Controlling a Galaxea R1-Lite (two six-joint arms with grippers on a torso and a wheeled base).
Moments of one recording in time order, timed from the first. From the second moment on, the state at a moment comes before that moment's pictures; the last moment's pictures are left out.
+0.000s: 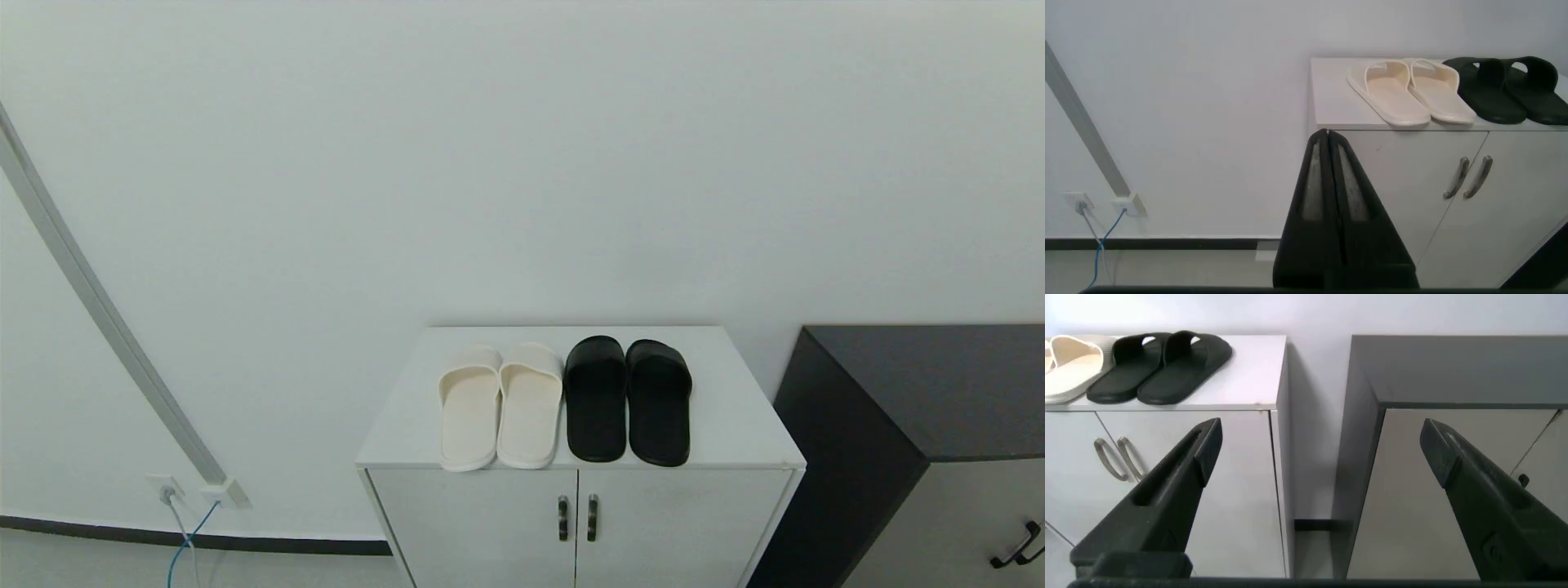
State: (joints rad) left arm 0.00 0.00 0.00 0.00 0.02 -0.02; right arm 0.00 0.00 0.00 0.00 0.00 -0.04
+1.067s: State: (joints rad) left arm 0.00 0.00 0.00 0.00 0.02 -0.01; right arm 0.01 0.30 -0.14 -0.05 0.15 -0.03
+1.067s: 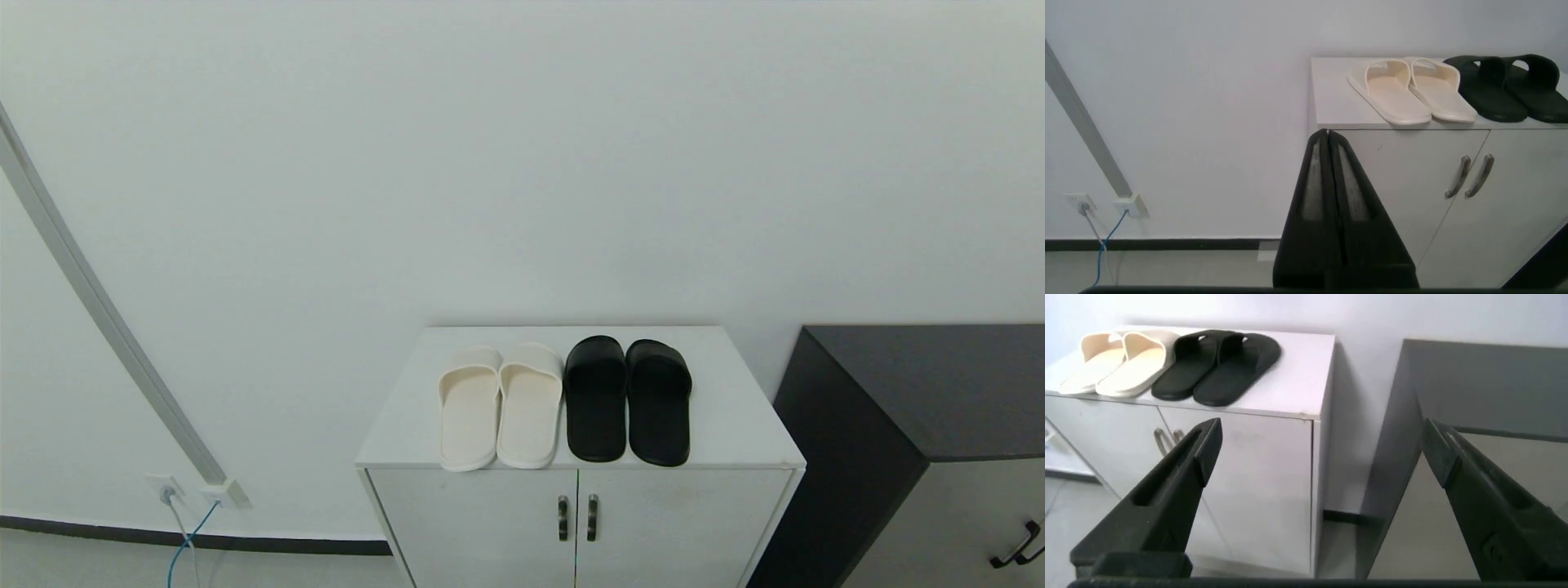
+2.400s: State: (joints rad) left arm 0.00 0.00 0.00 0.00 0.00 0.02; right arm 0.74 1.36 -0.48 -0.51 -0.31 0.26
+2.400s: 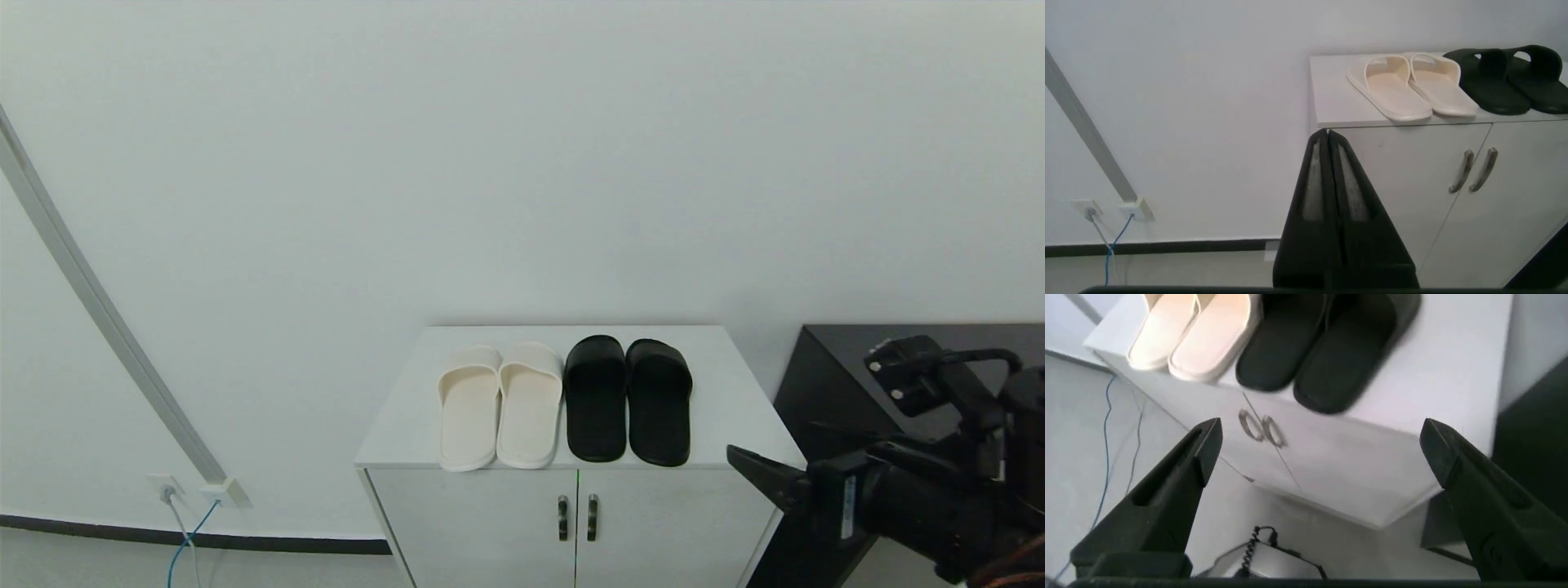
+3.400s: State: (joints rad) left arm 0.00 0.00 0.00 0.00 0.00 0.02; right arm 0.80 2.07 -0.95 -0.68 -0.68 0.35
